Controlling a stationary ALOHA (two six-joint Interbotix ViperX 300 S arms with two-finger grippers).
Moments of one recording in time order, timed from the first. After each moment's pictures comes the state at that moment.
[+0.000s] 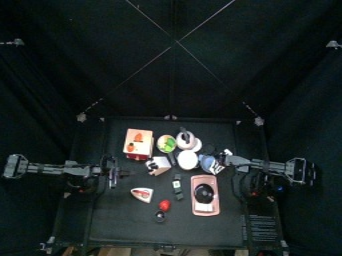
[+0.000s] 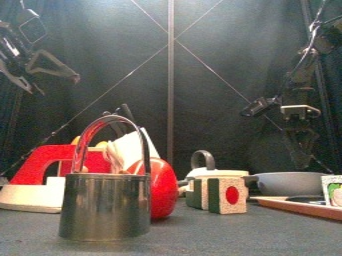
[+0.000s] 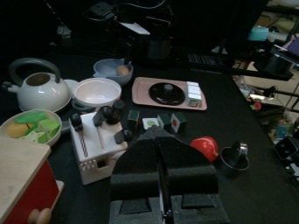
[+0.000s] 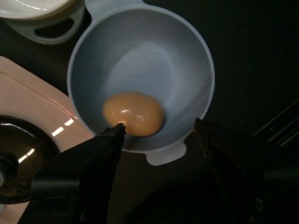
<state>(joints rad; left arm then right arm) 0.05 -0.90 1.32 -0.10 -0.28 0.00 -0.39 -0.40 0.94 -0.24 0.86 0.46</state>
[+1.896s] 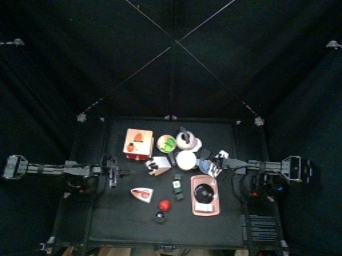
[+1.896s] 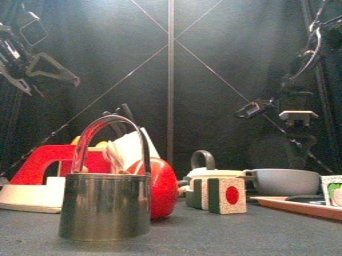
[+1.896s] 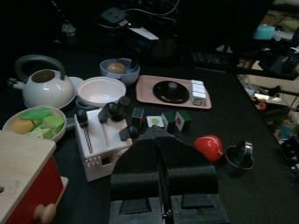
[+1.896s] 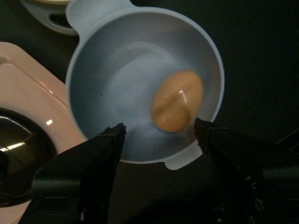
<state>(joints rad) 0.06 -0.90 1.33 -0.10 -0.28 0.00 -0.28 -0.33 0.90 -0.29 0.78 0.47</state>
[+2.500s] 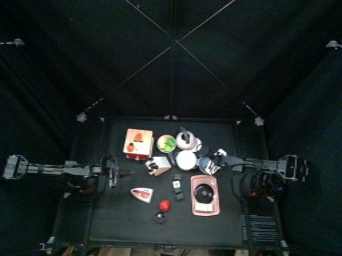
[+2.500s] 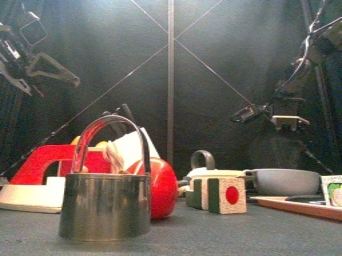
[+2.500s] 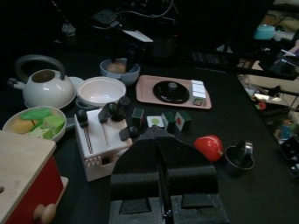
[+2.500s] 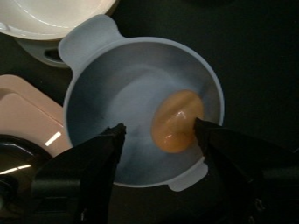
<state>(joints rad) 0.06 -0.90 1.32 -0.10 -0.28 0.00 -0.37 -0.28 0.90 -0.28 0.70 0.47</state>
